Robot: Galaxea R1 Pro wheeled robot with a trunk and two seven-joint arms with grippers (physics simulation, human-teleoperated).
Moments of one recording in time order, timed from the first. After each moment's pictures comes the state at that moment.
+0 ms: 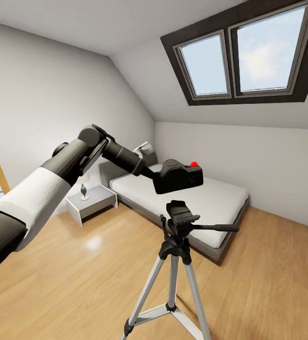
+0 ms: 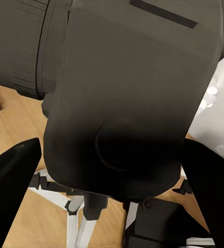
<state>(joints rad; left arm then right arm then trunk) -1.48 0.09 -0.65 -0.85 0.13 1.04 -1.45 -0.03 -0.06 -0.07 0.03 -0.20 -0.27 -0.07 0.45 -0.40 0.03</state>
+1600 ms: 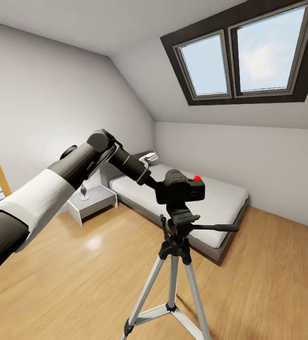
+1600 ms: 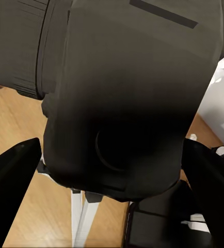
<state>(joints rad) -1.48 0.08 -0.76 -0.86 0.13 1.04 -1.45 -0.03 -0.06 -0.06 0.03 -0.19 -0.27 -0.08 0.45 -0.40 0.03</state>
